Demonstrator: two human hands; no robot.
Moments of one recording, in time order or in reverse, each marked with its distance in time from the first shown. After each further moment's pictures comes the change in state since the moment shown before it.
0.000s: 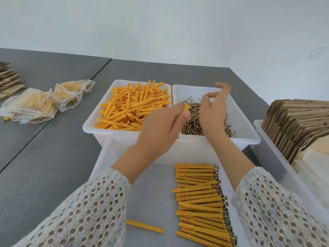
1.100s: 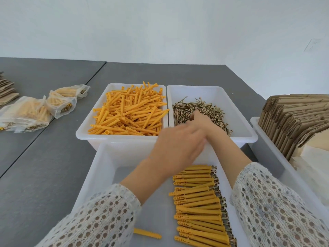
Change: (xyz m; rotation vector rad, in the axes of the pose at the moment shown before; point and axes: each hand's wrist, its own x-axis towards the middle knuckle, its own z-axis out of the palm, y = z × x) left_hand -0.009 0.033 0.031 0.424 -0.193 0.249; right_hand 0.011 0.027 0.000 -0.601 -0.740 0.436
